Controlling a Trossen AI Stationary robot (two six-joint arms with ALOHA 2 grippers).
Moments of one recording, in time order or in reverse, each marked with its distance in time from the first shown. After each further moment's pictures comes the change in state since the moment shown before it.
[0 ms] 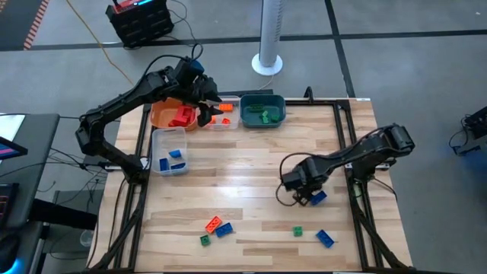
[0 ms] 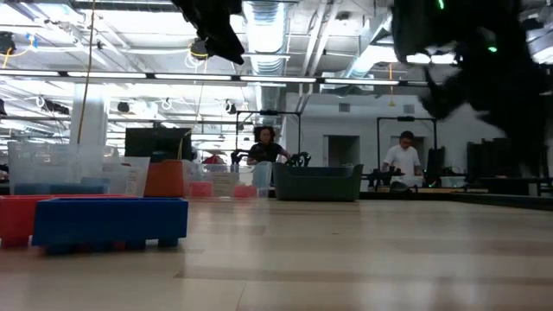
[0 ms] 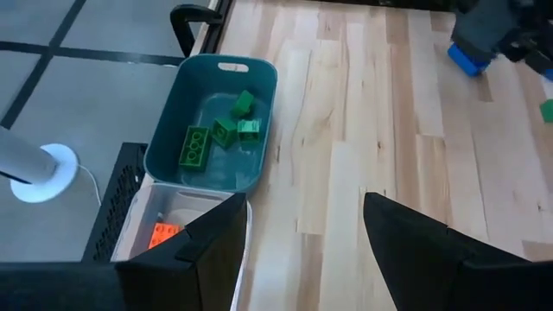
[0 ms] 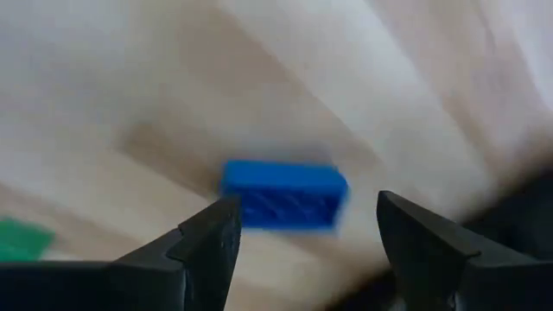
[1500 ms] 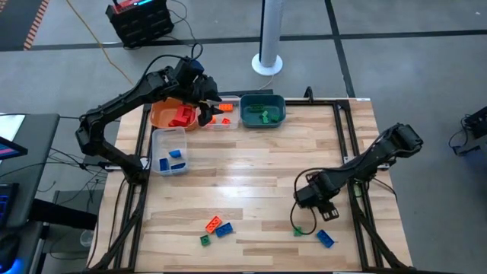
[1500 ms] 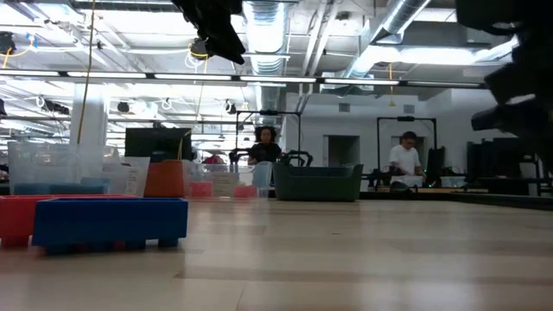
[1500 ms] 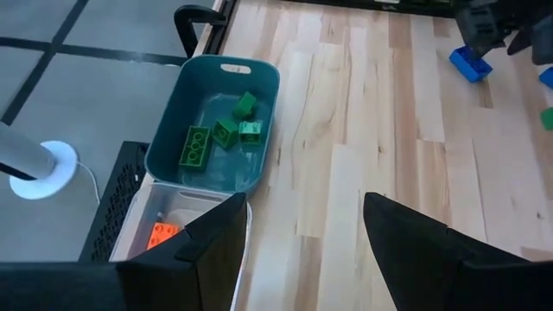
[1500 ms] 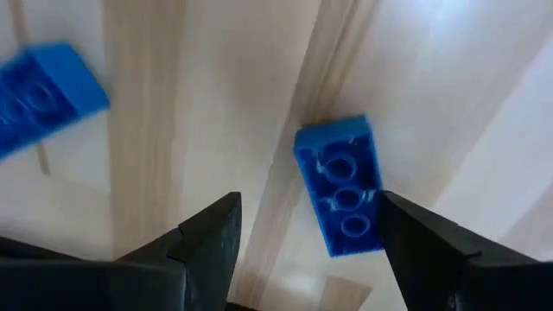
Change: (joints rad) left arm 0.000 0.000 0.000 0.008 -0.004 -0.024; right arm 0.227 -0.085 -0.112 0.129 -0.054 -0.819
